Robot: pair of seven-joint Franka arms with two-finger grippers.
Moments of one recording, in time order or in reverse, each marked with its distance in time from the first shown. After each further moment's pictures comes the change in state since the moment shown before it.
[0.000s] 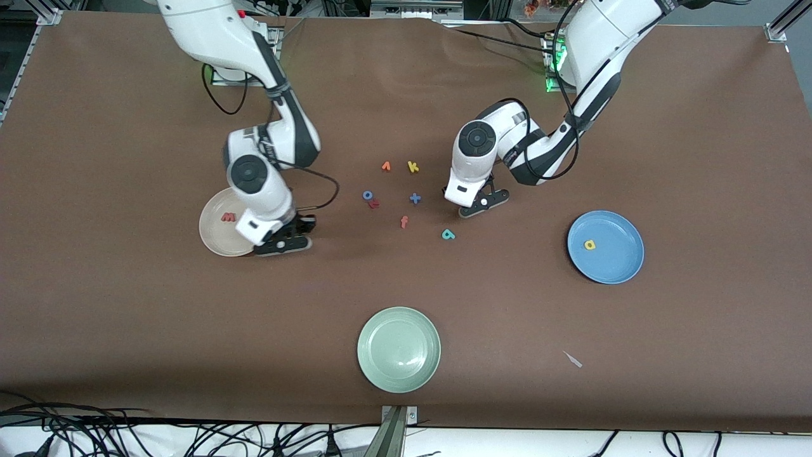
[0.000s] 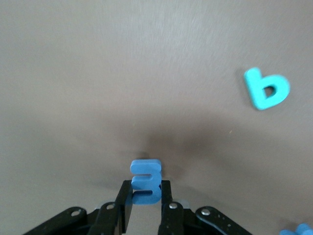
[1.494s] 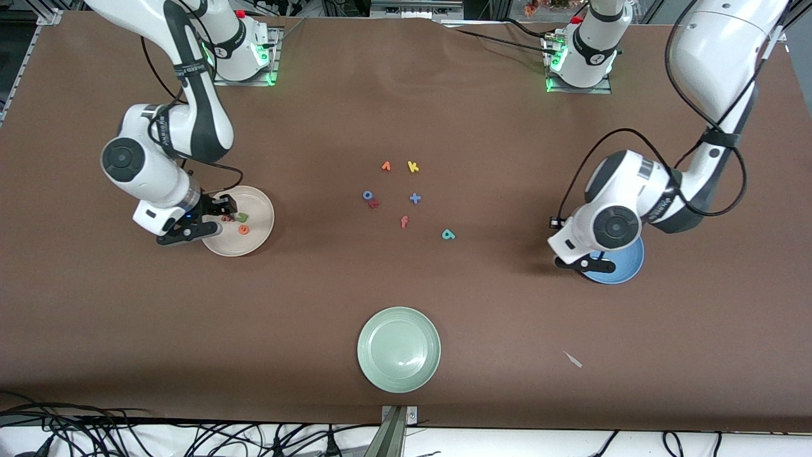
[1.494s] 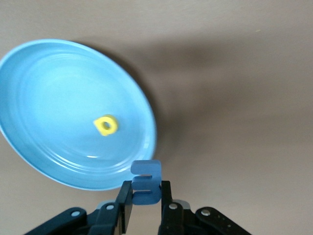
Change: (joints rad) left arm 0.409 -0.003 0.004 0.253 0.000 -0.500 1.046; right arm -0.006 -0.194 -0.255 -0.155 0.000 -0.094 -0.345
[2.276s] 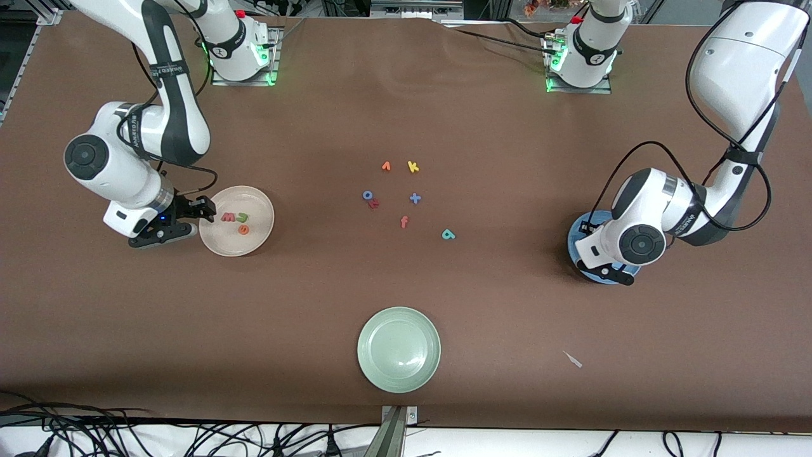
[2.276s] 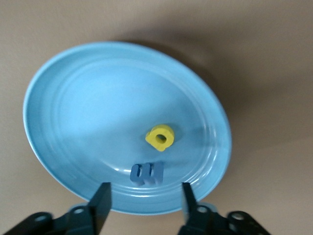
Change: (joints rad) left arm 0.072 0.072 -0.003 0.013 0.124 0.012 0.155; right arm 0.000 -0.023 -0.050 0.038 0.044 -0.051 -0.025
